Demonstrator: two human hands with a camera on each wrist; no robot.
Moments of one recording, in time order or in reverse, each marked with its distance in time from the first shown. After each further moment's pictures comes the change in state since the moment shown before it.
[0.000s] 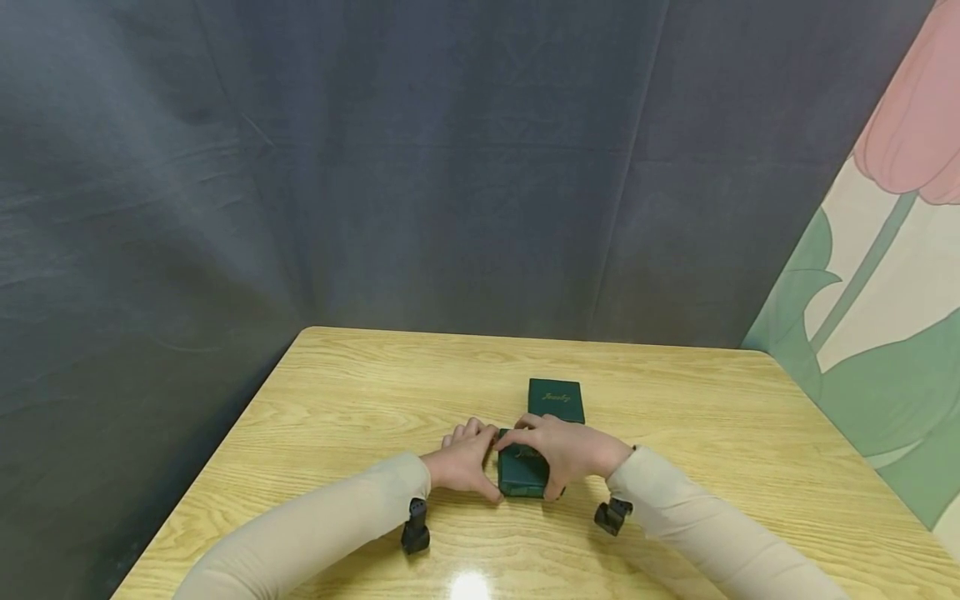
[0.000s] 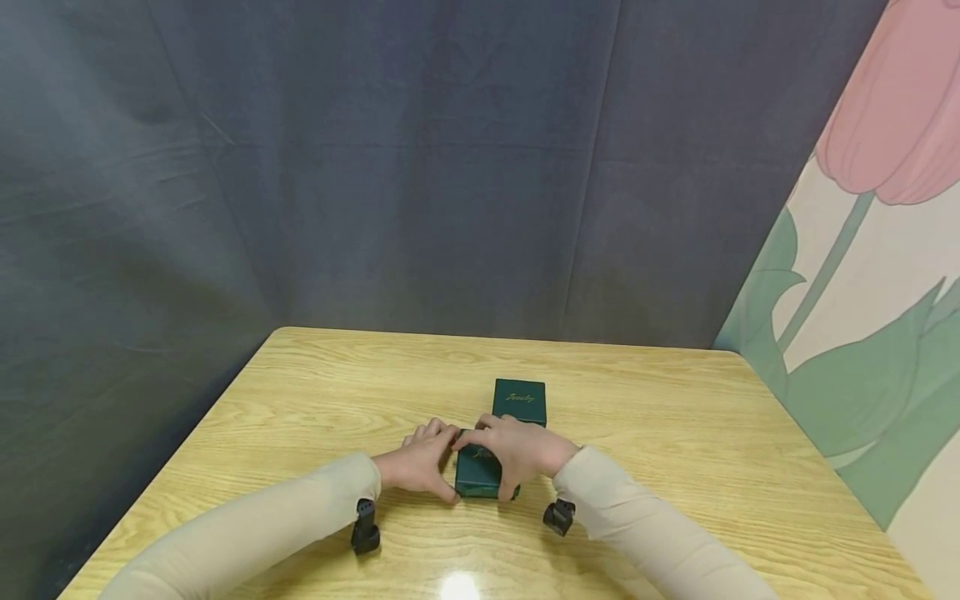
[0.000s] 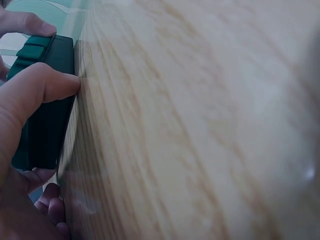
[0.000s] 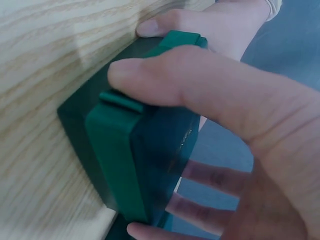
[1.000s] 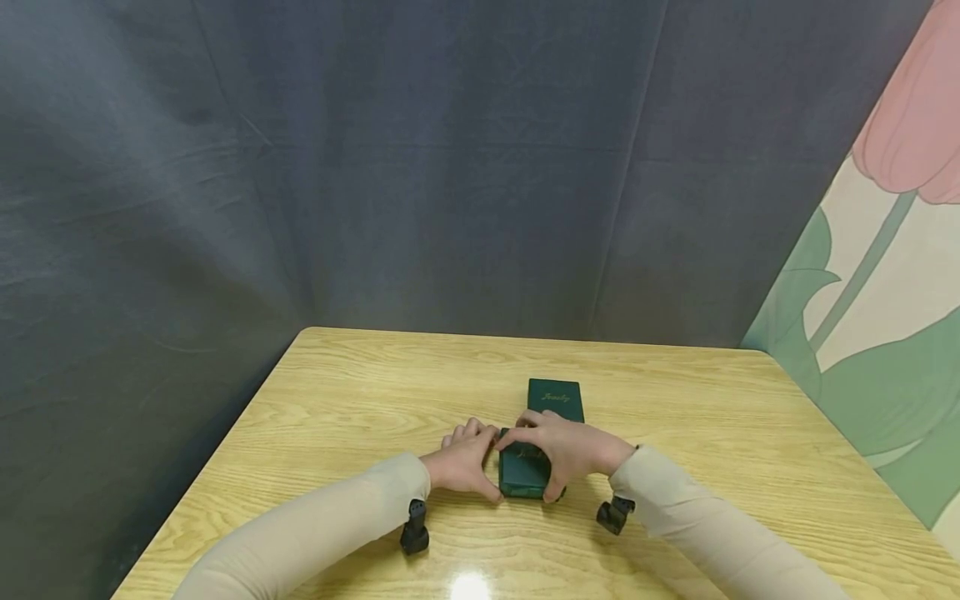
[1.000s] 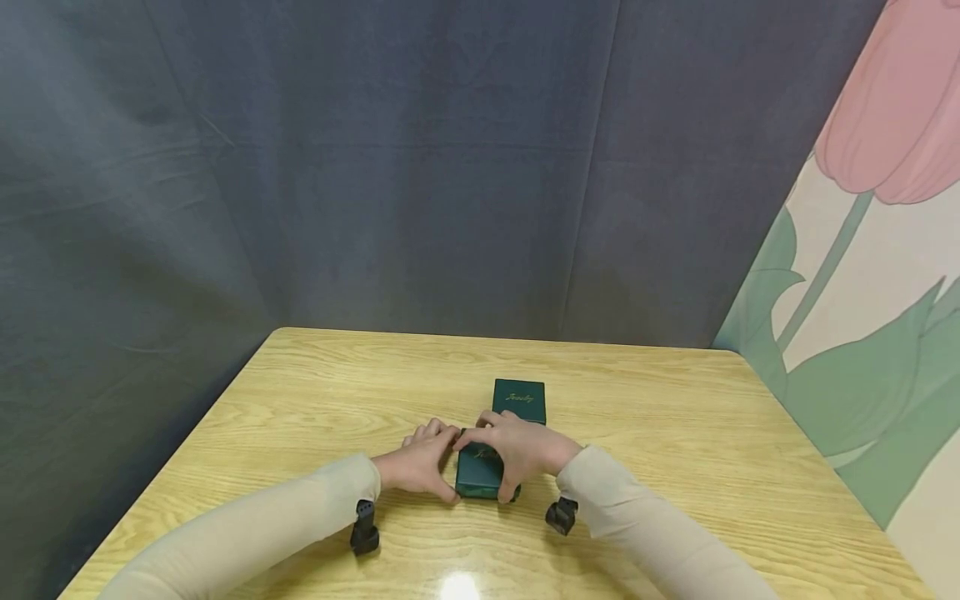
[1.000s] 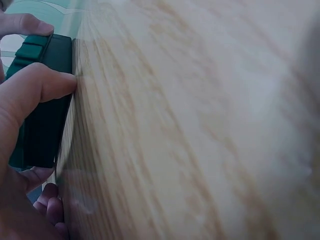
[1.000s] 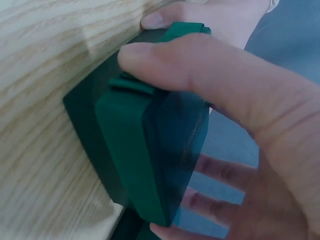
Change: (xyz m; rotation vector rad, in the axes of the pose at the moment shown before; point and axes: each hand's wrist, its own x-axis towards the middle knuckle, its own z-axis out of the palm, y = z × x) left_hand 0.000 0.000 0.001 0.011 0.008 -0.001; right_hand 0.002 0.012 0.004 0.029 0.038 -0.088
